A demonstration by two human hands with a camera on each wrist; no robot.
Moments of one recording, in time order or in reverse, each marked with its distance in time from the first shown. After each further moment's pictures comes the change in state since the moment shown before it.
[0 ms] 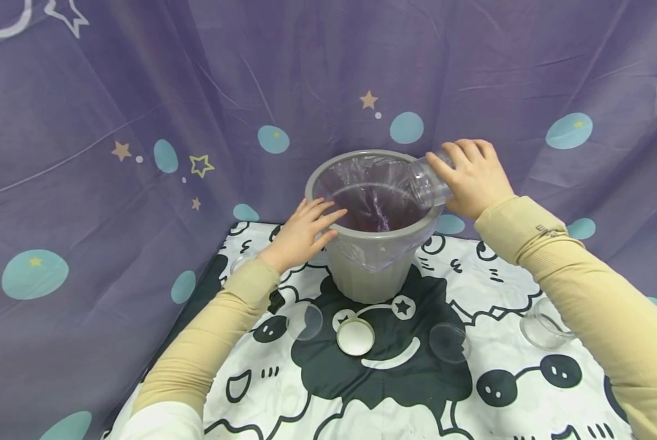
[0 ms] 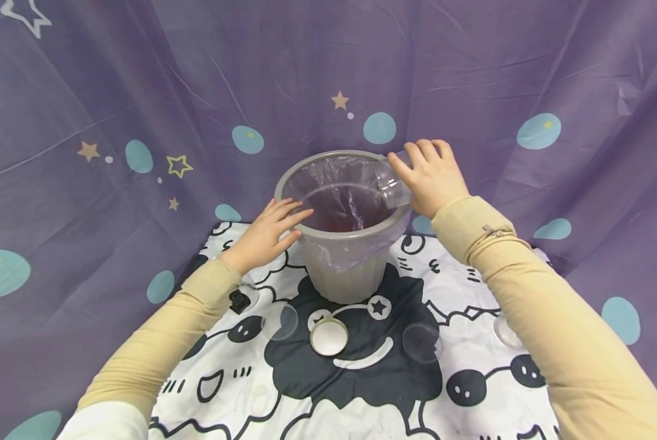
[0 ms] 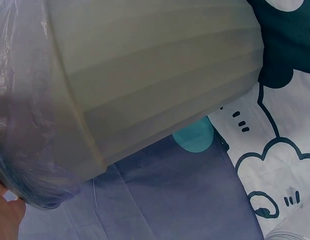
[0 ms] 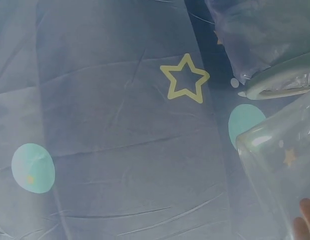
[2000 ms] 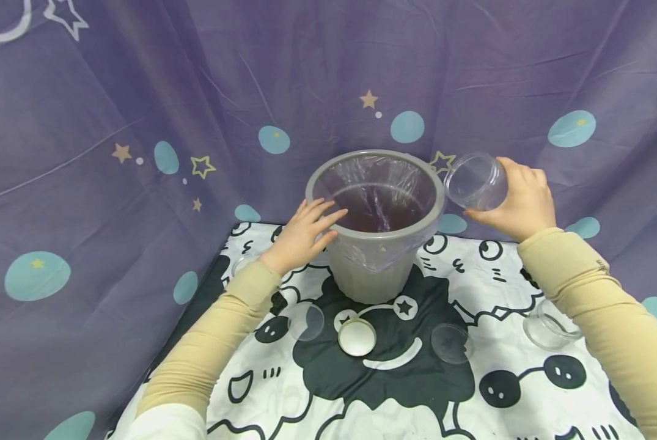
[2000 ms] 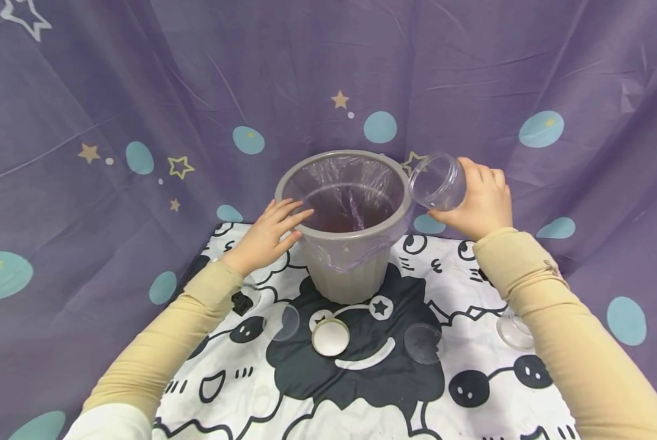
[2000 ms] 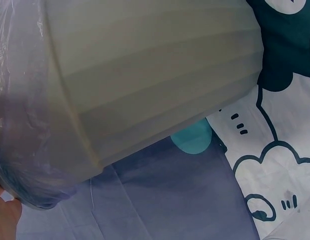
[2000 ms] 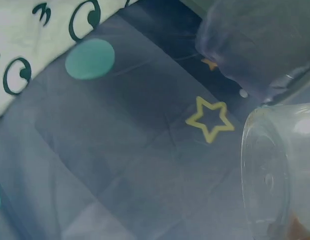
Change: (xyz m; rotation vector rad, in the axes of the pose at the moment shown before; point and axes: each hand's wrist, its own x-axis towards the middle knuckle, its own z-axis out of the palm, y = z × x) left_hand 0.001 -0.001 0.006 0.001 0.037 0.008; right_hand -0.060 0.019 -0.001 0.412 -0.100 0.700
